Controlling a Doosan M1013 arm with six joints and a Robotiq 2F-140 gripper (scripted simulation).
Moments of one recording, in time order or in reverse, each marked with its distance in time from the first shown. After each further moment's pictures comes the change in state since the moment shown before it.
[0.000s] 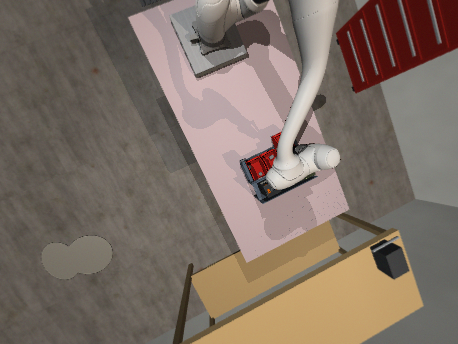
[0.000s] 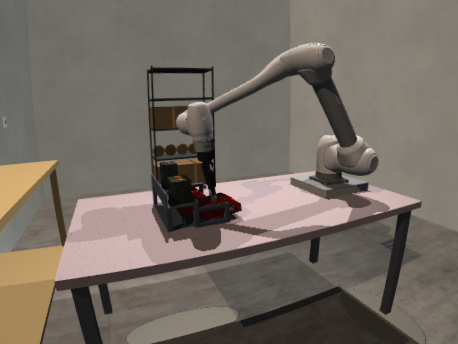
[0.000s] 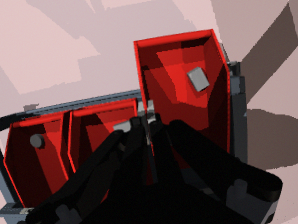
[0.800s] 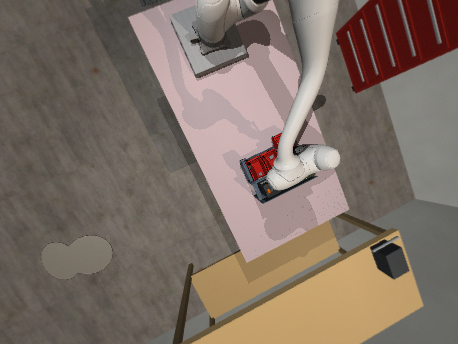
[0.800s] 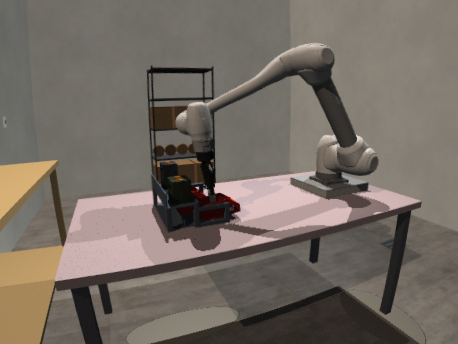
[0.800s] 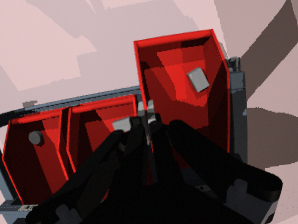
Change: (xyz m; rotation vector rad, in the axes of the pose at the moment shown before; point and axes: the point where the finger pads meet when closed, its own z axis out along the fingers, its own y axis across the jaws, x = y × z) arm -0.006 0.000 0.000 0.000 -0.008 0.000
